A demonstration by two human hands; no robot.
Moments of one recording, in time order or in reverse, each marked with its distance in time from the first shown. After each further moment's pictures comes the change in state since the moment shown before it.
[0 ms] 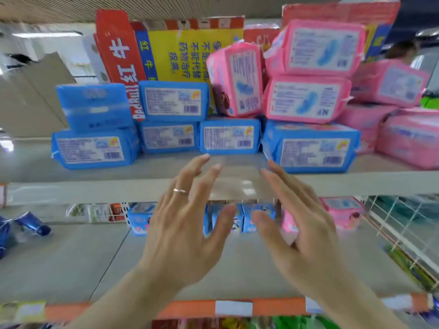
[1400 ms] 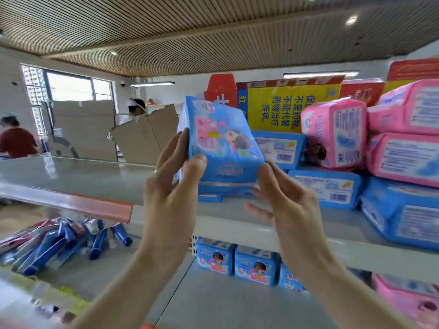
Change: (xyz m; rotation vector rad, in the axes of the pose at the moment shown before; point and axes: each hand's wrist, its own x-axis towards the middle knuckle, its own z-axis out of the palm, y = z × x) left_hand 0.052 -0.049 -0.124 -0.696 0.523 -0.306; right_hand 0.113 -0.110 0.103 1.044 -0.154 0.378
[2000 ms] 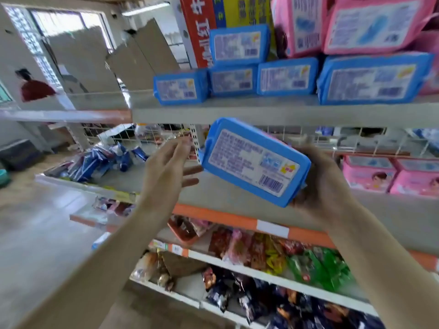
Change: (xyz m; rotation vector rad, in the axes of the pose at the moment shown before) left_hand -0.171 0.036 0.006 0.349 -0.014 -0.550; right_hand -0.148 0.012 -0.142 0.369 0.073 0.715
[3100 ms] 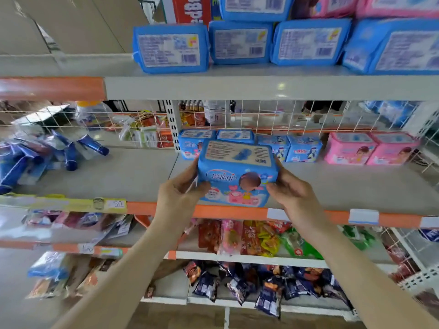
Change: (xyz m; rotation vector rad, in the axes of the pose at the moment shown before) left_hand 0.083 -0.150 -0.061 -0.153 -0.303 -0.181; right_hand 0.056 0.133 0.036 -0.615 0.136 -0.322
